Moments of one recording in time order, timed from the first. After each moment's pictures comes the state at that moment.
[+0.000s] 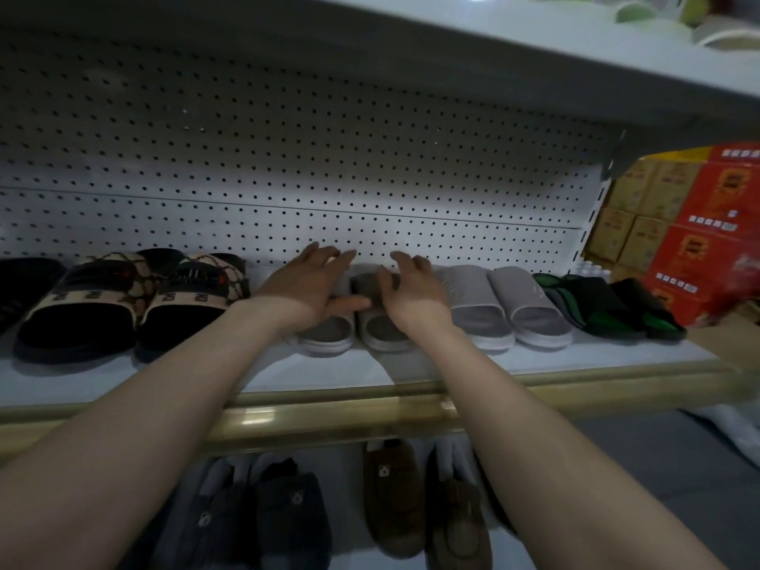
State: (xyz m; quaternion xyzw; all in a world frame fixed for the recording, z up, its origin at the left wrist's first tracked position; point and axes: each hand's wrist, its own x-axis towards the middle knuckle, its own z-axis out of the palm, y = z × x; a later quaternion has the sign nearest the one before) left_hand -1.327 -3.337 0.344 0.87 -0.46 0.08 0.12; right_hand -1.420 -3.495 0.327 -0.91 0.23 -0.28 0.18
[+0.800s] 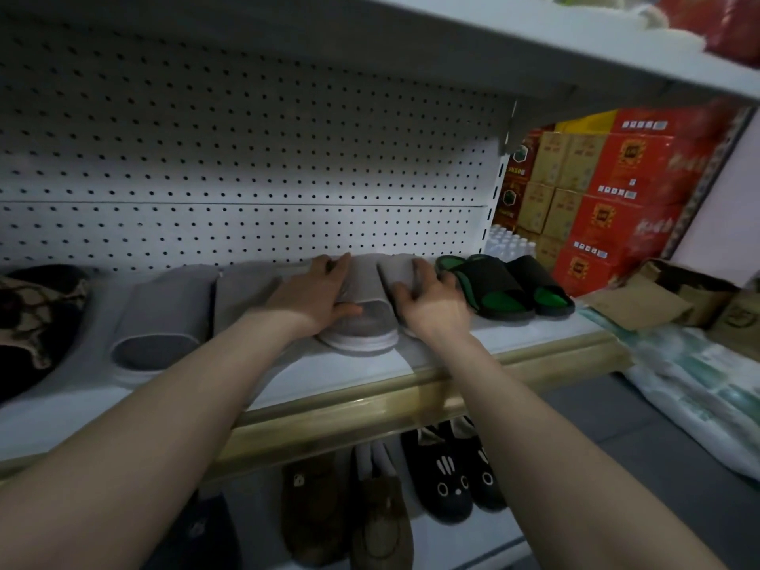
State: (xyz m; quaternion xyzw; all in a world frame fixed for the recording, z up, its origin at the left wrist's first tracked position) left_hand -1.385 -3.513 0.329 0.85 -0.51 0.03 0.13; right_hand -1.516 -3.664 0.301 -0.87 0.37 -0.30 0.16
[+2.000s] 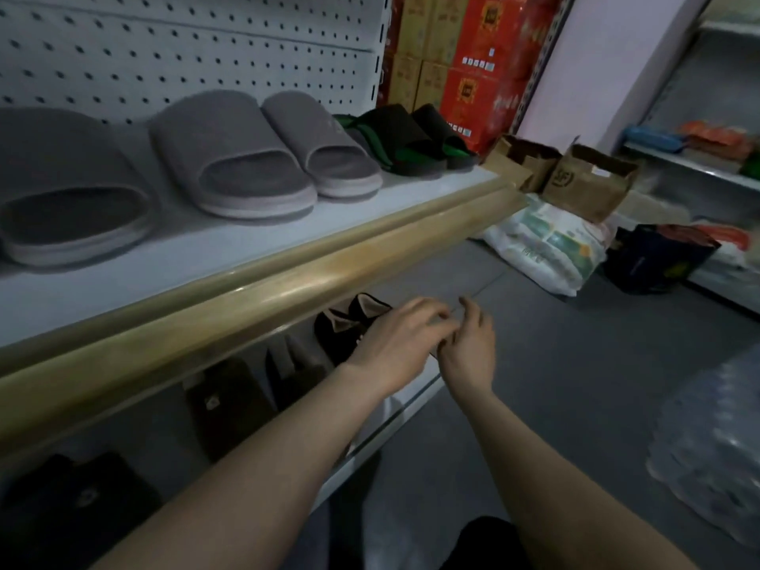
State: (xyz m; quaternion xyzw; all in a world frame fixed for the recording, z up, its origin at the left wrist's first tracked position) left_hand -1.575 -3.566 0.139 0.53 -0.80 0.06 0.26; right_hand -1.702 -3.635 0.093 -0.71 0.60 -0.35 0.14
